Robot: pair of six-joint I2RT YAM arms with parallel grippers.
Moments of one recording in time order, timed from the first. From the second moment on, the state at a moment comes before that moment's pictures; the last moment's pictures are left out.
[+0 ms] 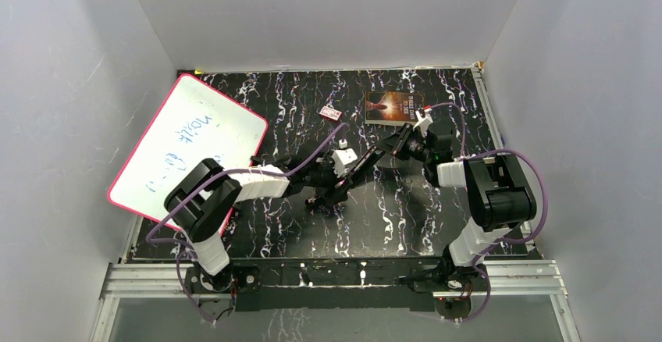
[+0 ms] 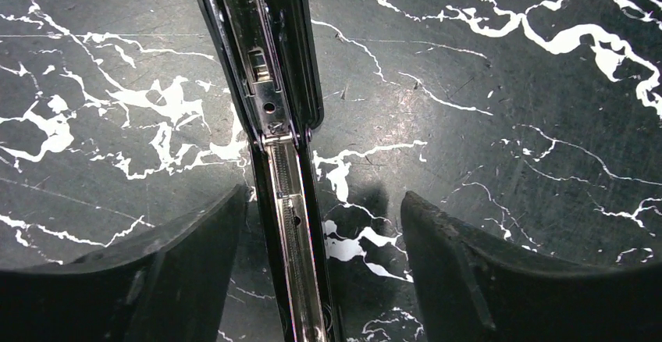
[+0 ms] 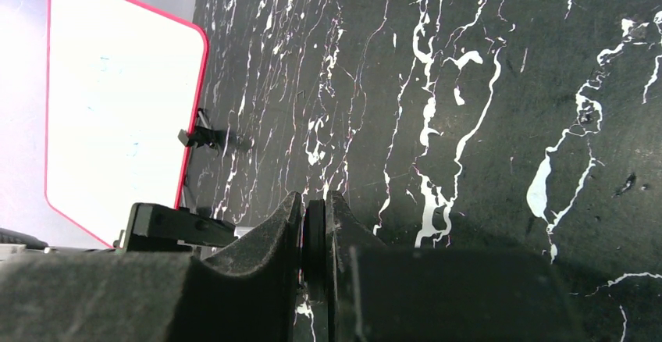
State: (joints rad) left arm -0.77 1.72 0.85 0.13 0.38 0.18; right arm 0.17 1.68 0.61 0.72 -0.62 0.78
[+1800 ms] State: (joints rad) left arm -0.63 1.75 1.01 -0.29 0.45 0.86; right arm 0.17 1.22 0.49 0.34 -0.45 0.60
